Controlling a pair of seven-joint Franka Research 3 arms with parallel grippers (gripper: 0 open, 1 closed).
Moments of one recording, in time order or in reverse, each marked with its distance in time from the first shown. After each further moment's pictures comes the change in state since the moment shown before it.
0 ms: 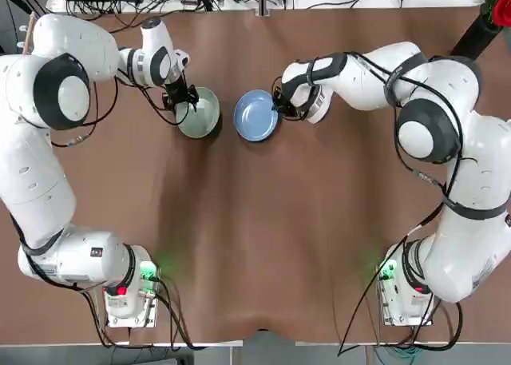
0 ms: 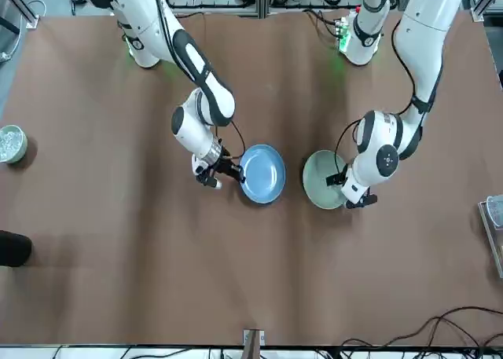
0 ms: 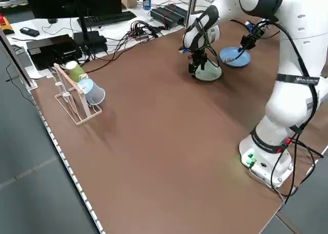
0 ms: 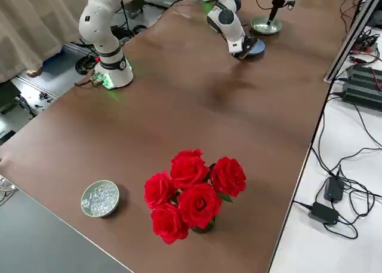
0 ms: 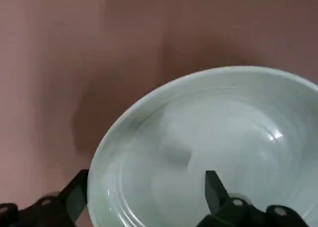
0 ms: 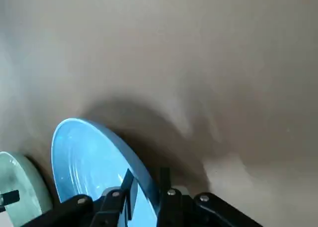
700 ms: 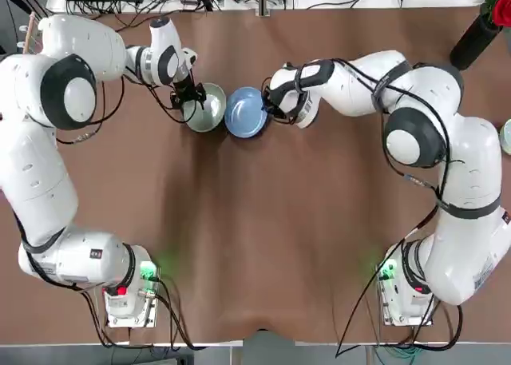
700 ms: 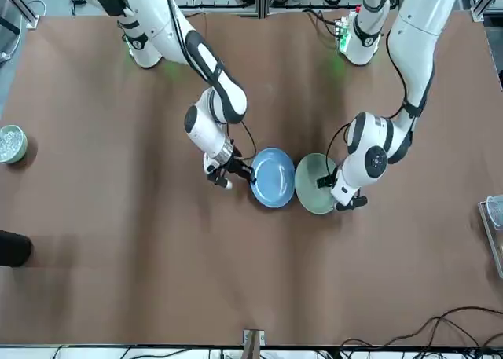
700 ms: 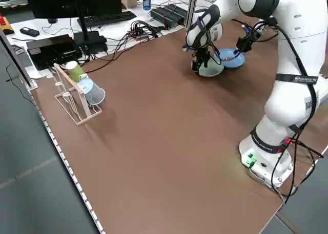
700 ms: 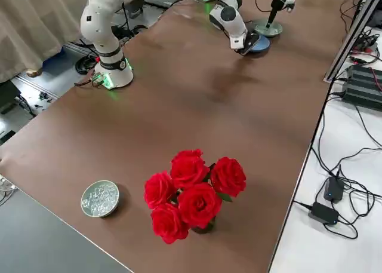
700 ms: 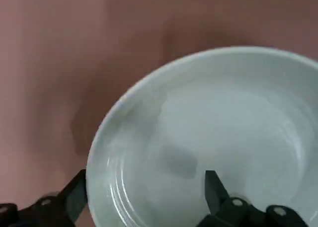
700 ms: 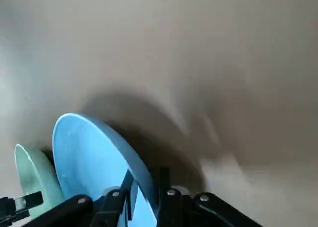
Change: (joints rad) left arm -0.035 0.034 -0.008 0.047 0.000 0.000 -0.048; right arm 0.073 0.067 -0.001 0.101 0.001 0.047 0.125
